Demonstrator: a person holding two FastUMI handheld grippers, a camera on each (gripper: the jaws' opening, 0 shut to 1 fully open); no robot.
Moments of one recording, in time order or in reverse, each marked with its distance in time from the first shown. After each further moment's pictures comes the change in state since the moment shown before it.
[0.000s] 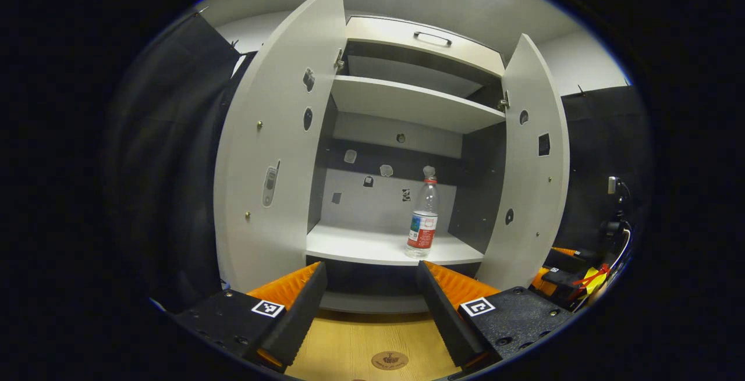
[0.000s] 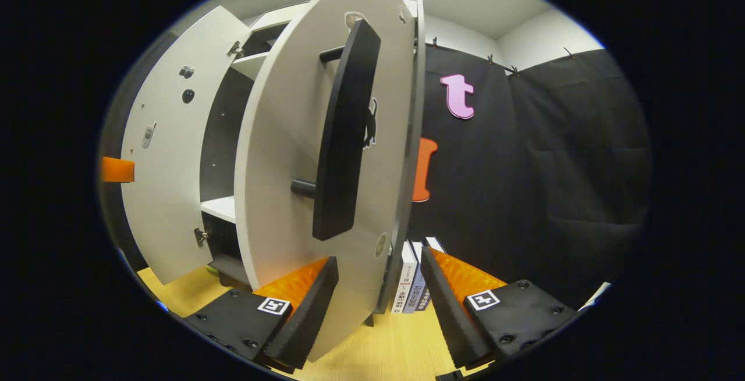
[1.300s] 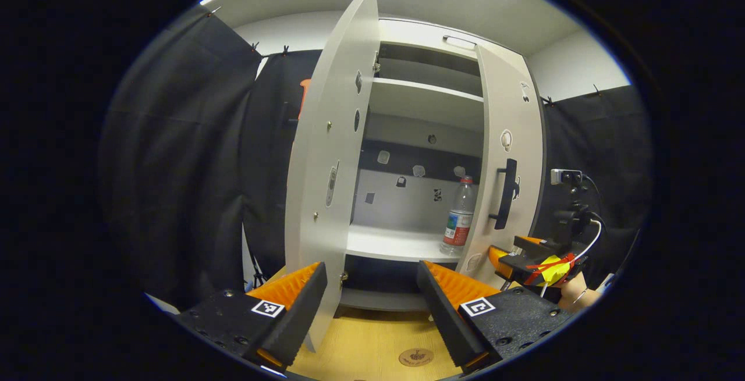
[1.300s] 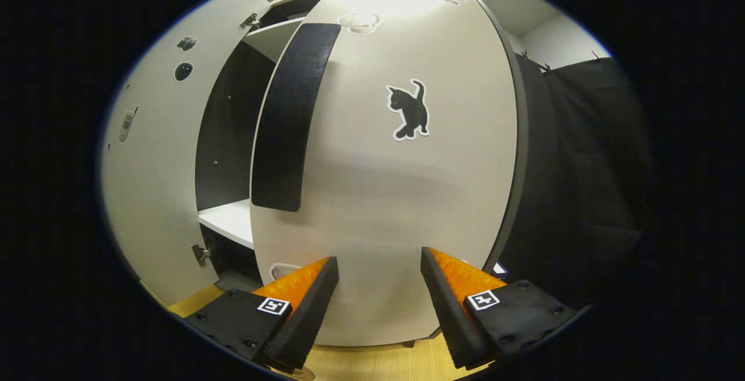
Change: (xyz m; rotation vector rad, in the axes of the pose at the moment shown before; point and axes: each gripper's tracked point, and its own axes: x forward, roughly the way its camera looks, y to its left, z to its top) left arm -0.018 0.061 -0.001 0.012 -0.003 0.102; right arm 0.069 0.073 0.001 -0.015 0.025 0.061
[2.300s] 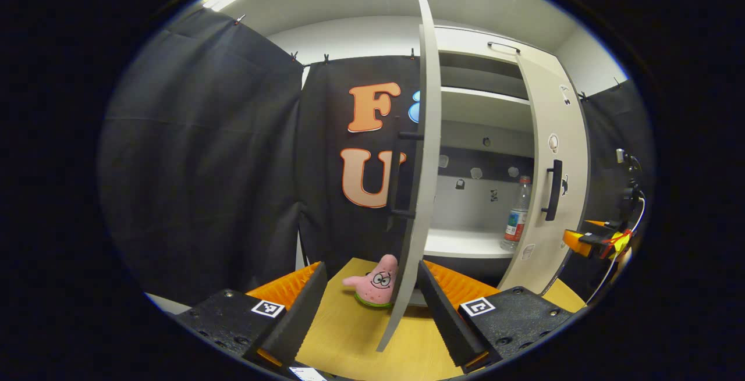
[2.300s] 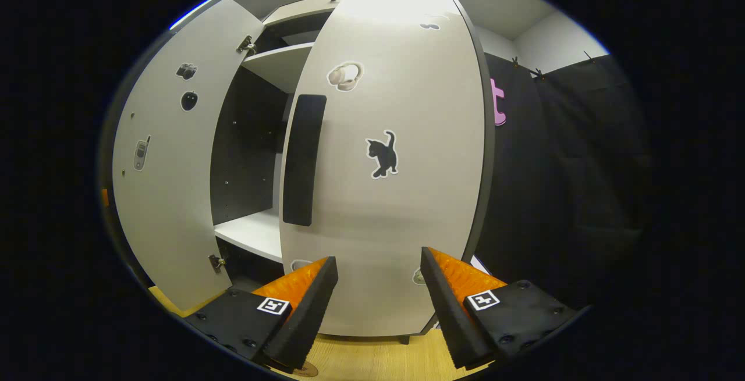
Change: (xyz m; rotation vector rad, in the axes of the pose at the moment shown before) left arm -0.029 0.120 0.010 0.049 -0.023 0.231; right arm -0.075 -0.021 0.037 0.041 -0.055 0.000
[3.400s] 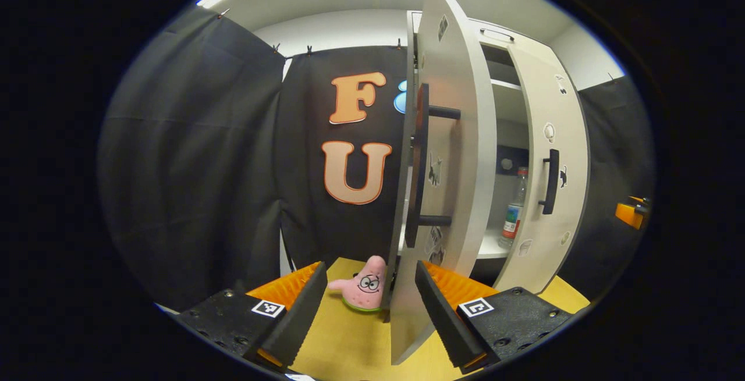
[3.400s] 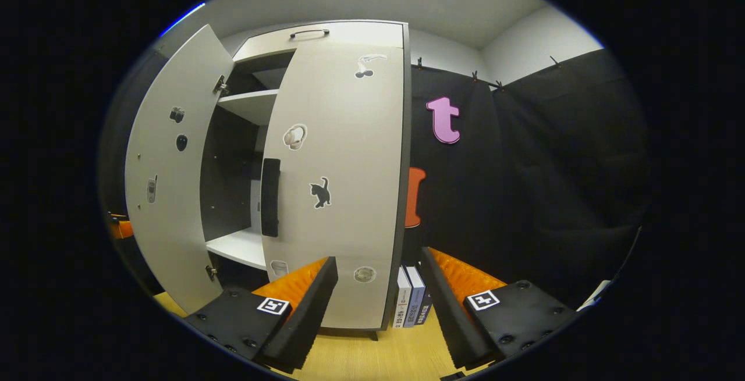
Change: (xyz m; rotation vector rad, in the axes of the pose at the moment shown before) left arm 0.040 -0.052 -0.018 0.000 0.032 -0.144; right arm -0.103 -0.081 0.043 0.045 -0.081 -0.125
